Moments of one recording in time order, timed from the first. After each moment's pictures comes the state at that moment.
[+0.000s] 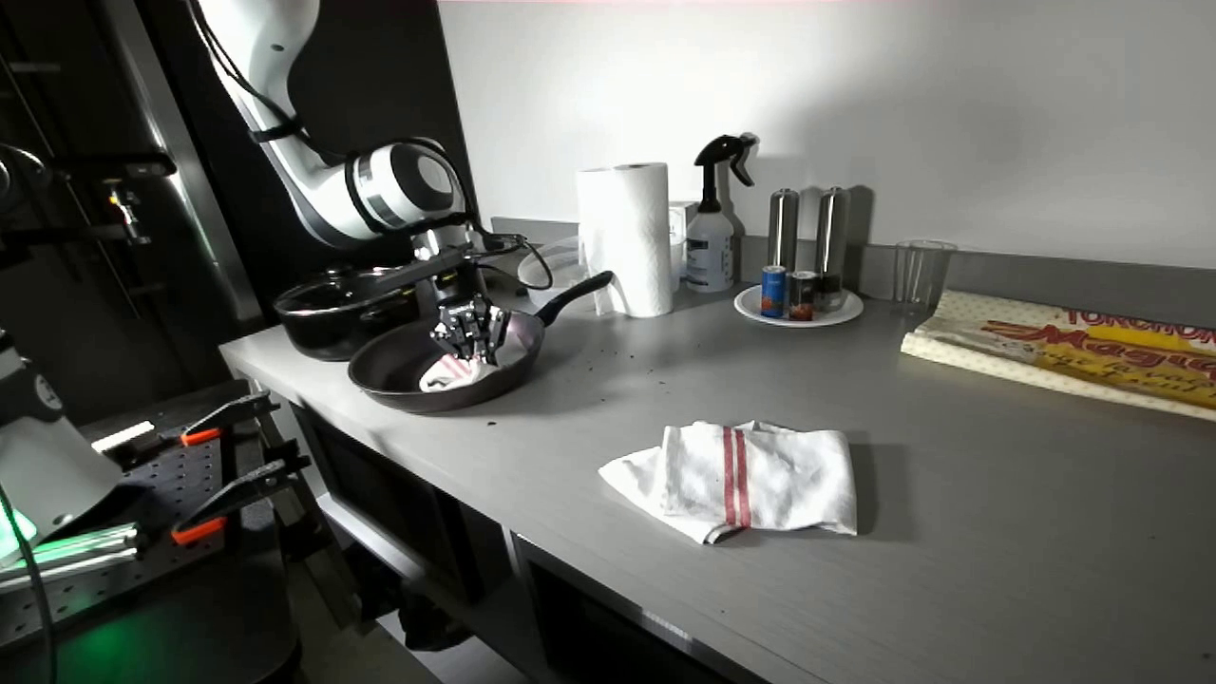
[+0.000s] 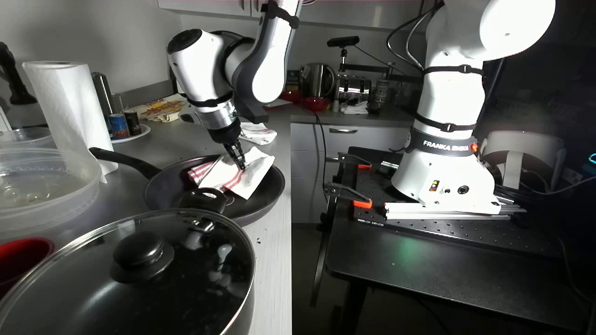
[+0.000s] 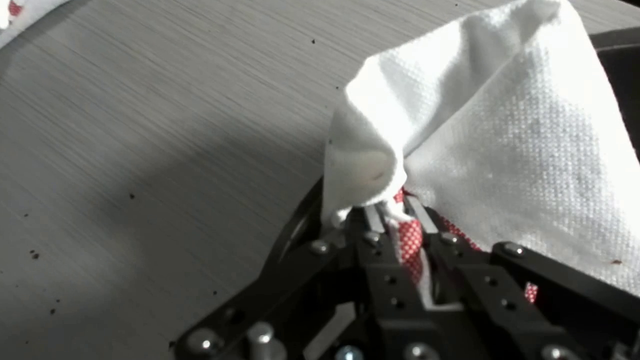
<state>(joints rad) 0.14 0.50 -0.04 -2.27 -0.81 2.53 0.05</state>
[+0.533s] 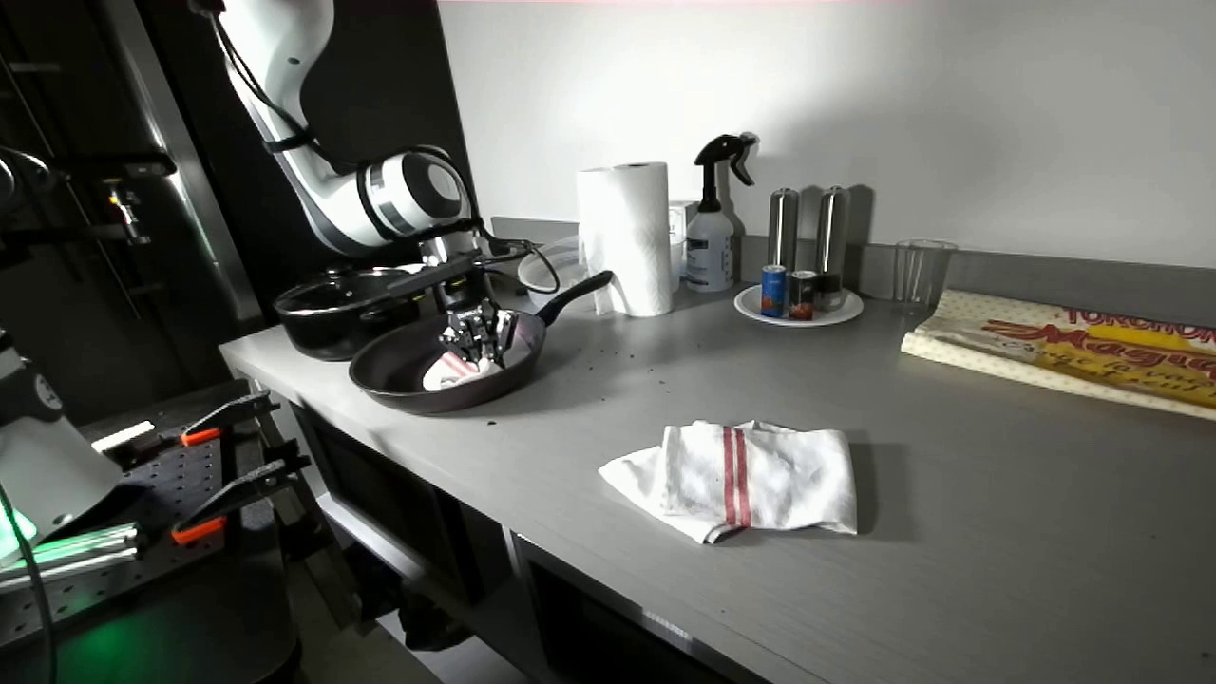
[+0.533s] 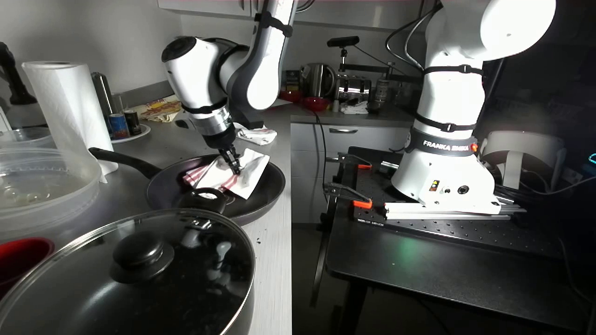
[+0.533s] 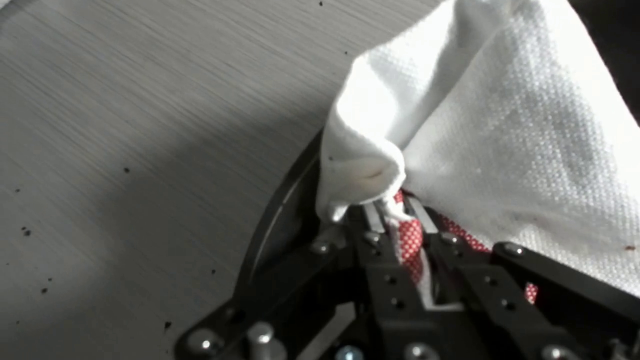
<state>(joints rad) 0.15 0.56 -0.04 -2.22 -0.82 2.54 0.07</state>
